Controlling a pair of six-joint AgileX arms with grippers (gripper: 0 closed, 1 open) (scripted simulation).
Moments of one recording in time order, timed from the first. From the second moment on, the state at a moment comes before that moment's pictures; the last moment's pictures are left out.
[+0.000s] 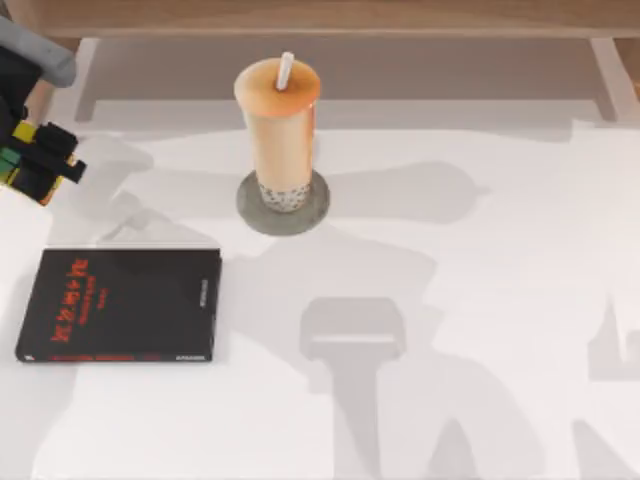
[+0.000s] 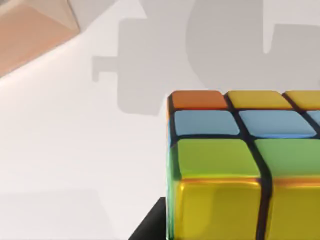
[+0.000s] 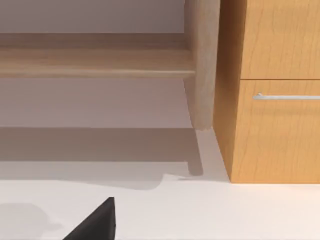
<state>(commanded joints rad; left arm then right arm) -0.04 1.69 1.27 -0.68 -0.03 0.47 0.00 0.00 0.00 0.00 0.00 0.00</state>
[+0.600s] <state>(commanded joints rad) -0.45 1.59 1.48 0.03 -0.34 0.10 0.00 0.00 0.00 0.00 0.00 0.00</state>
